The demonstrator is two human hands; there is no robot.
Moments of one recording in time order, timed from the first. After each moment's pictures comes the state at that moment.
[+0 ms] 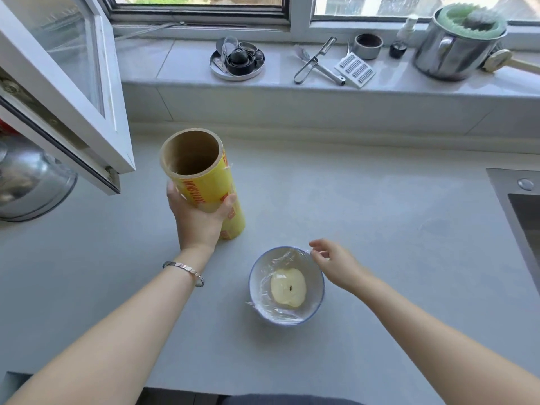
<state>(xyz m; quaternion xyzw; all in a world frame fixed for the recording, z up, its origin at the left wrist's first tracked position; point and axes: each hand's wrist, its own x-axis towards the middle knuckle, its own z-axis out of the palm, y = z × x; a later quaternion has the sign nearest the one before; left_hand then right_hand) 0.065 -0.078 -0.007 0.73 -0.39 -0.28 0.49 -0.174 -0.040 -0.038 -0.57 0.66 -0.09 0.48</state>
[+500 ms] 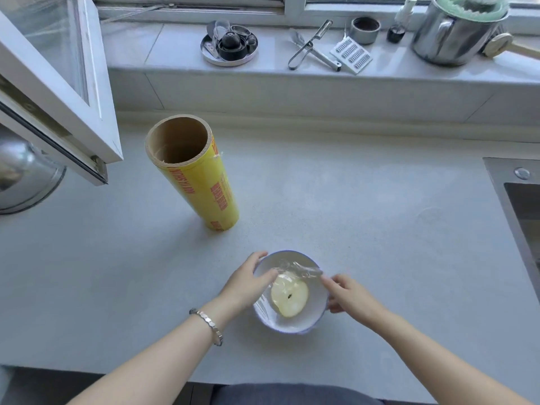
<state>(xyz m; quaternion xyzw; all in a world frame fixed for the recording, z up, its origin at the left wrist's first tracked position) 0.008 0.008 -0.057 0.66 -0.45 -0.59 0.15 -0.203 0.022 -0.052 -0.43 0.68 -0.06 0.60</state>
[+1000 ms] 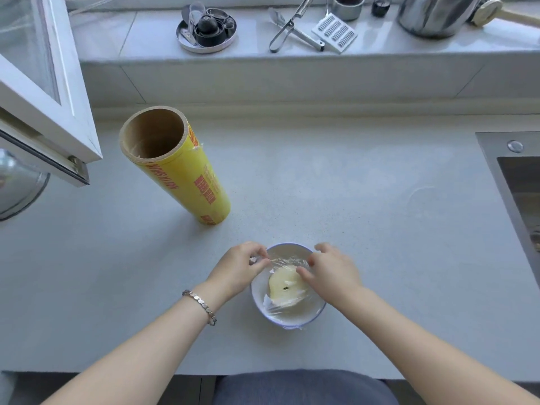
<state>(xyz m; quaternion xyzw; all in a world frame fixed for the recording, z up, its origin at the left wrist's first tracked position) 0.012 -0.008 -0.058 0.61 -0.63 -0.46 0.11 -0.176 0.008 -0.050 -0.66 0.67 0.07 0.32</state>
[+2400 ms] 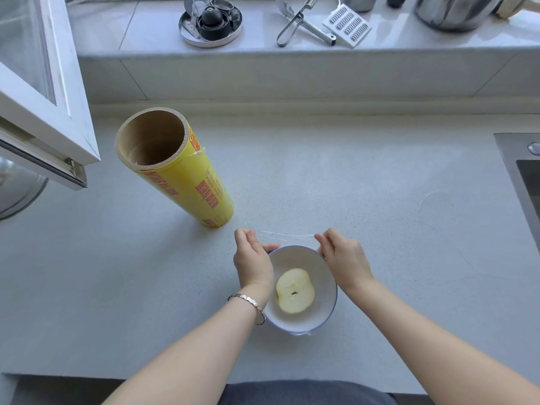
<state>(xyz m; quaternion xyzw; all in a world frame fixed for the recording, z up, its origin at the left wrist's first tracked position) -0.043 -0.019 -0.067 0.77 -0.32 -0.40 0.39 -0.191 -0.022 -0.074 -0.61 0.69 -0.21 0.31</state>
